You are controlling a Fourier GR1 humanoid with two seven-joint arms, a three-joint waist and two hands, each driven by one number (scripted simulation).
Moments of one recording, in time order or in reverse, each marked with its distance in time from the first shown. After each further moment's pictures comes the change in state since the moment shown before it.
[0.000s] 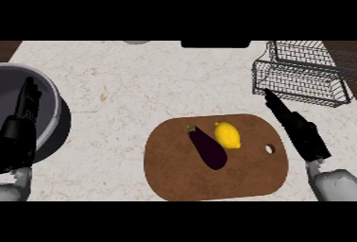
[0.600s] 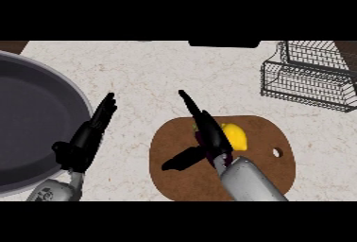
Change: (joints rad) left arm -0.047 -0.175 -0.195 0.097 0.138 -0.269 -0.049; right arm -0.257 0.362 0.325 0.171 0.136 -0.266 0.109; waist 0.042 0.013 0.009
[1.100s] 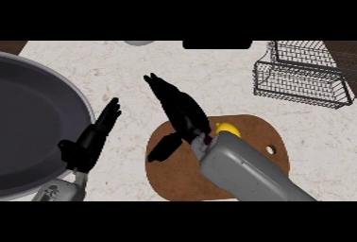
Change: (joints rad) left arm -0.003 -0.029 0.016 0.105 0.028 -0.078 -0.052; right arm -0.325 -0.039 0.144 0.004 0.165 0.050 0.244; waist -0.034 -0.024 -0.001
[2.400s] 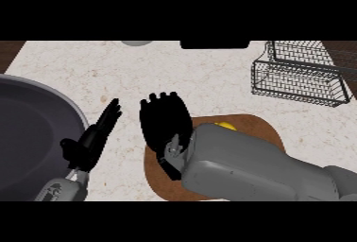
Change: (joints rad) left arm -0.006 -0.027 0.029 0.051 -0.014 -0.030 -0.022; right arm -0.325 -0.080 0.189 -0.120 -0.071 0.666 0.632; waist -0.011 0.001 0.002
